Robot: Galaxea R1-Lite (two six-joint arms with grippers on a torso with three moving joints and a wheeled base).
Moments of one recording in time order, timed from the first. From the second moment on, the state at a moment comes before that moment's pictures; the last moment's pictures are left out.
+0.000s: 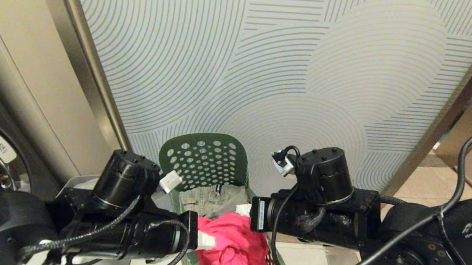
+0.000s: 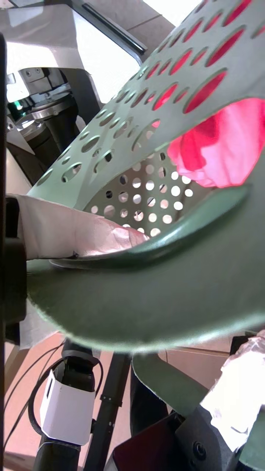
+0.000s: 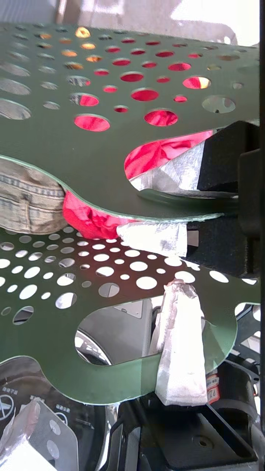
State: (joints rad) left arm -0.69 1.63 -0.69 -0.26 -0.32 -0.79; right arm 0.78 1.86 -0.96 -0.45 0.14 0.55
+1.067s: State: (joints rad) left arm -0.70 1.64 -0.69 -0.27 -0.31 -0.79; right arm 0.78 1.88 -0.96 -0.45 0.14 0.54
